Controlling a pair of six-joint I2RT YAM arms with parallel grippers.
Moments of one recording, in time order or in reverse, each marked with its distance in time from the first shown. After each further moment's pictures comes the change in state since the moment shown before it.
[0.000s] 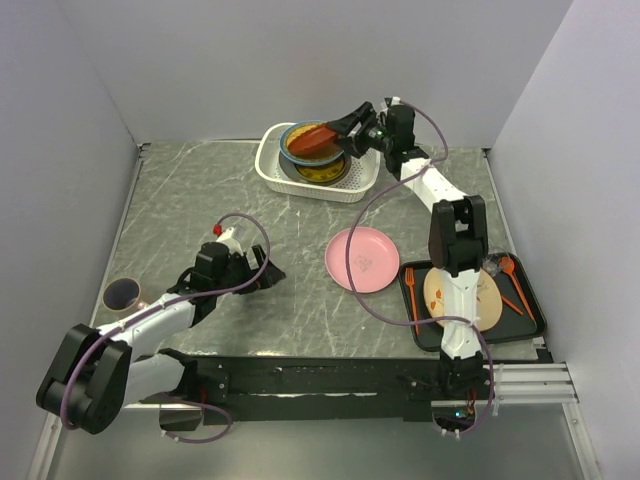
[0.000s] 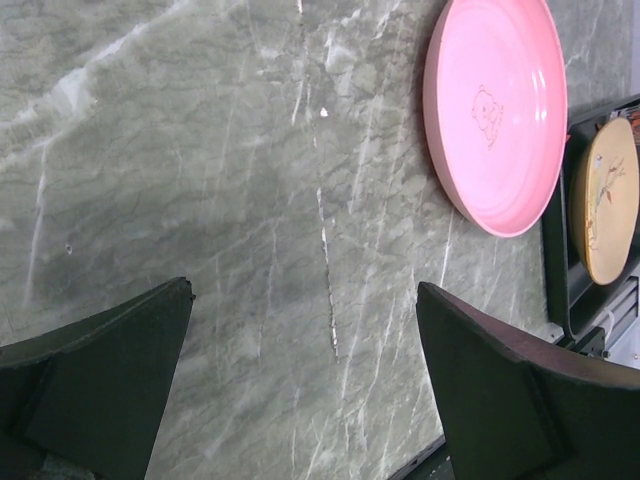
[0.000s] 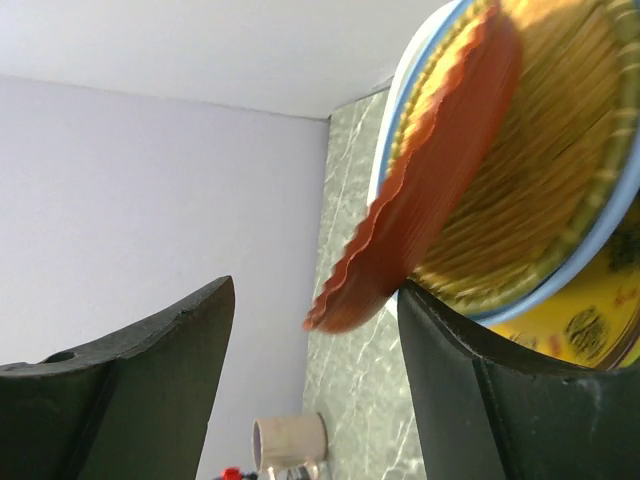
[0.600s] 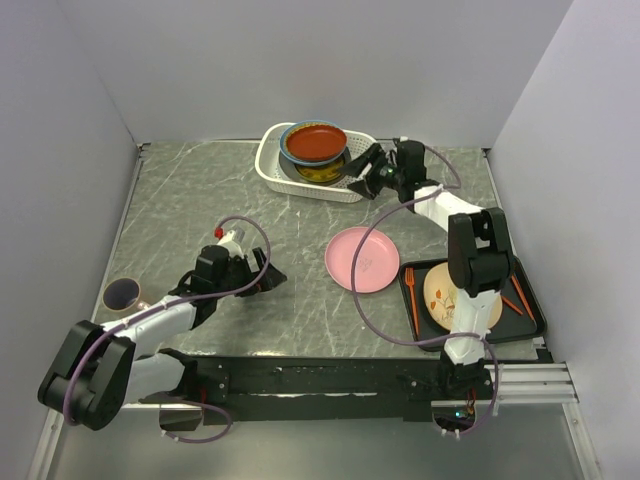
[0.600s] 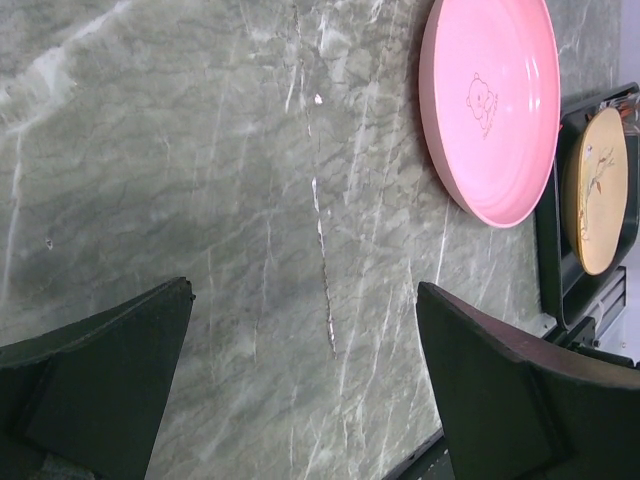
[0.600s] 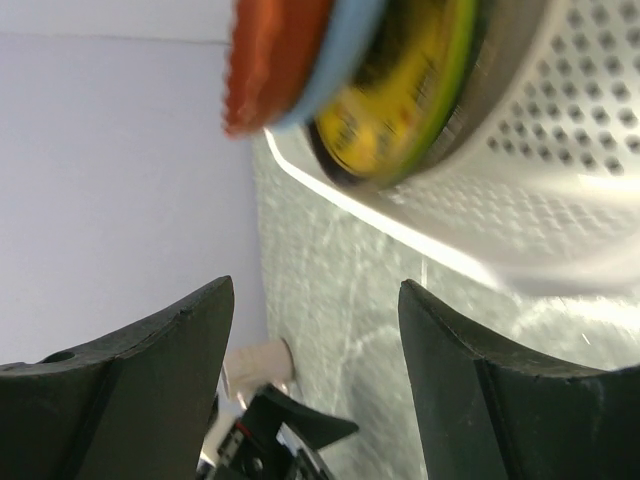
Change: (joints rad) left arm 0.000 0.021 -0.035 0.068 0.030 -0.018; right arm -0.028 -0.280 -0.524 0.014 -0.018 -0.072
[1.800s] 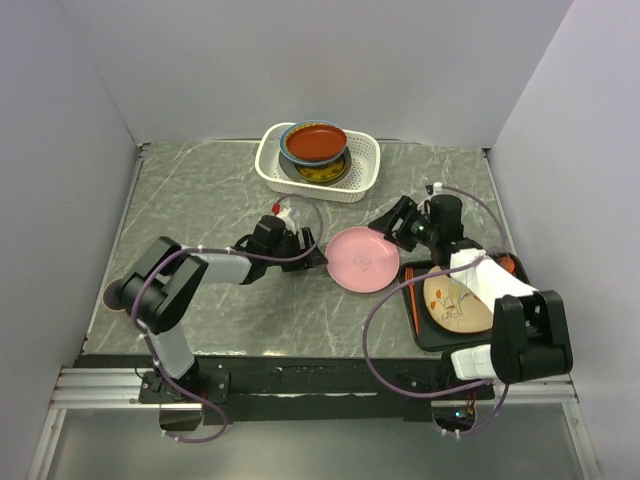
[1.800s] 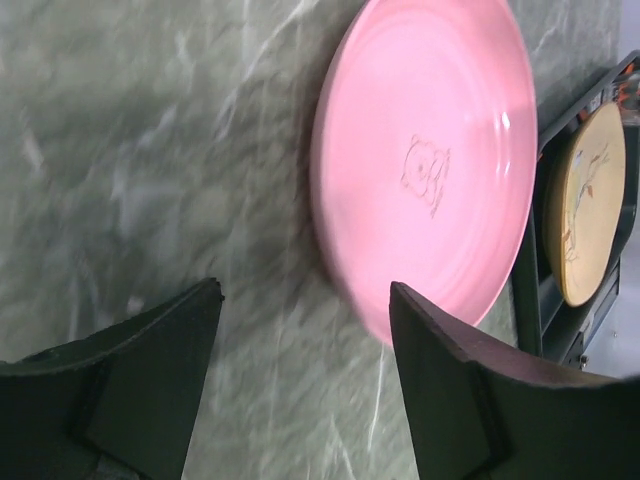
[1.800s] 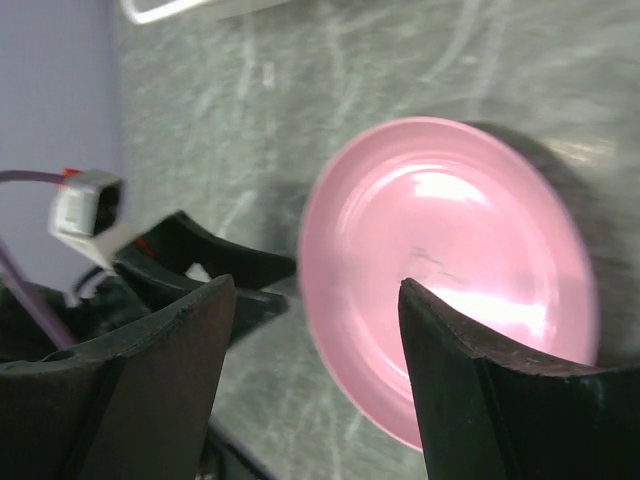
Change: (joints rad) left arm -0.185 0.599 0.443 0.106 0.008 -0.034; right arm -0.065 -0.634 -0.671 -0.087 0.131 -0.282
